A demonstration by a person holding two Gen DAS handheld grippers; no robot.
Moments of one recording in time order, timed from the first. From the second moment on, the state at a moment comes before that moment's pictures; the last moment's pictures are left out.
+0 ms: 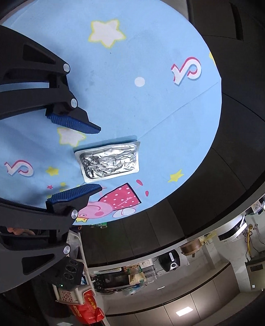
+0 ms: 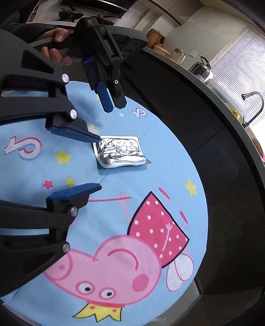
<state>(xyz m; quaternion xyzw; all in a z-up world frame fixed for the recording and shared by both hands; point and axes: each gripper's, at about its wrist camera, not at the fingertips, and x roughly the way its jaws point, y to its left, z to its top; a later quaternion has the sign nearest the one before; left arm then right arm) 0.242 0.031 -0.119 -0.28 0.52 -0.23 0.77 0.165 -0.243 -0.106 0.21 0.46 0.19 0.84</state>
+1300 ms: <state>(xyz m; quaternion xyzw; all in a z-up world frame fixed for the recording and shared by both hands) 0.231 -0.056 -0.078 -0.24 0.51 -0.33 0.76 0.120 -0.291 -0.081 0.28 0.40 0.19 0.85</state>
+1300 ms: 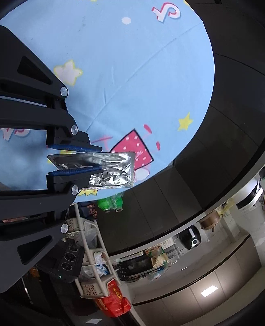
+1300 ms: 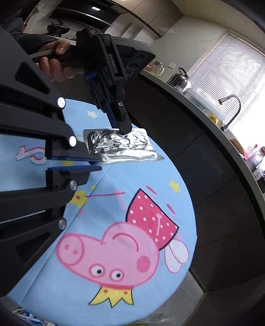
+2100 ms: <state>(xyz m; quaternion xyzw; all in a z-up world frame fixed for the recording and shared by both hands) 0.128 -0.344 -0.086 -0.06 0.56 -0.49 0.66 -0.073 -0.508 -0.107 0.39 0.29 -0.03 0.87</state>
